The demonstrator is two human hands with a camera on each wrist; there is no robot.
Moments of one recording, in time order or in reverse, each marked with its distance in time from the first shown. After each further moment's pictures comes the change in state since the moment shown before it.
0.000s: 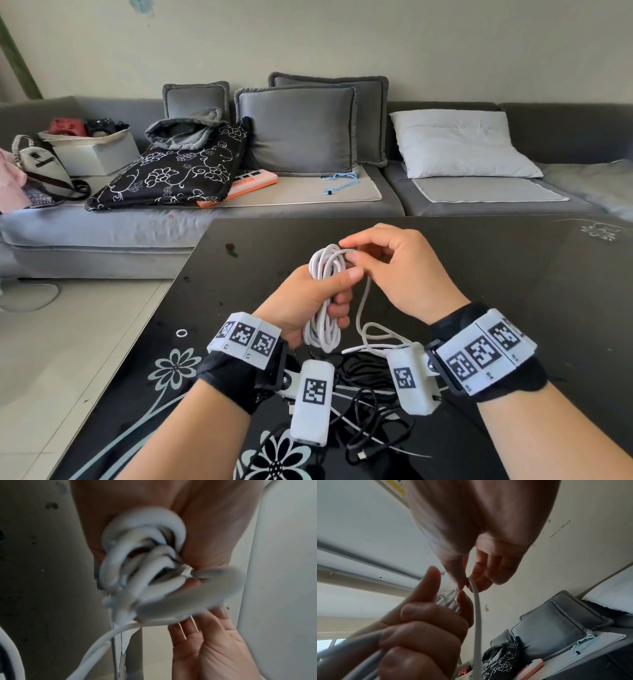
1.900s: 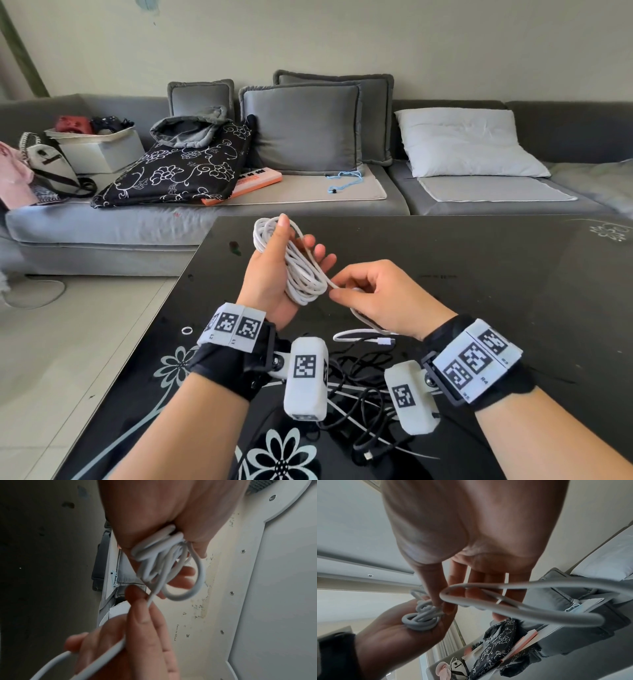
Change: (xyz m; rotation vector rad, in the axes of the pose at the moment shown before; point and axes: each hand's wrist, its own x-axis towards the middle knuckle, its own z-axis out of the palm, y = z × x) left_hand 0.006 0.021 -0.021 -0.449 0.356 0.267; right_hand -0.012 0.009 0.026 0.116 -0.360 0.189
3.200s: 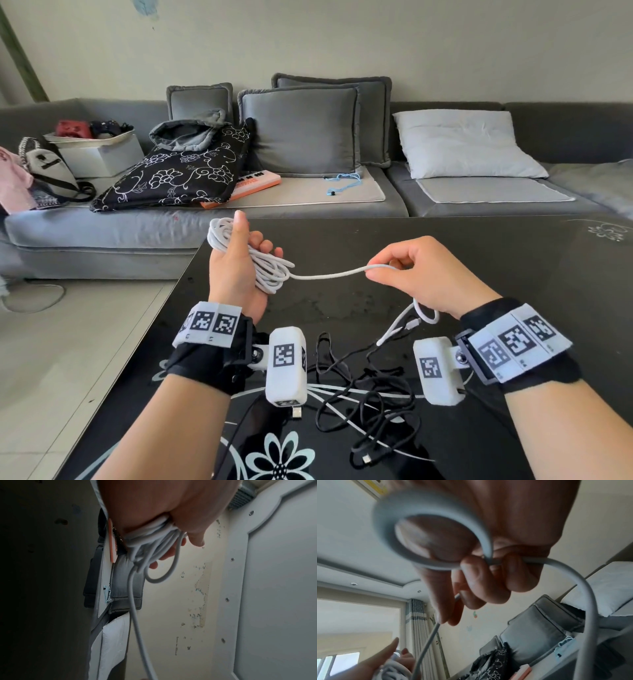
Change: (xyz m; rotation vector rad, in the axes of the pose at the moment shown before) left_hand 0.012 0.022 -0.019 0.033 0.231 0.292; right_hand -0.005 0.003 -0.053 -0.173 0.172 0.085
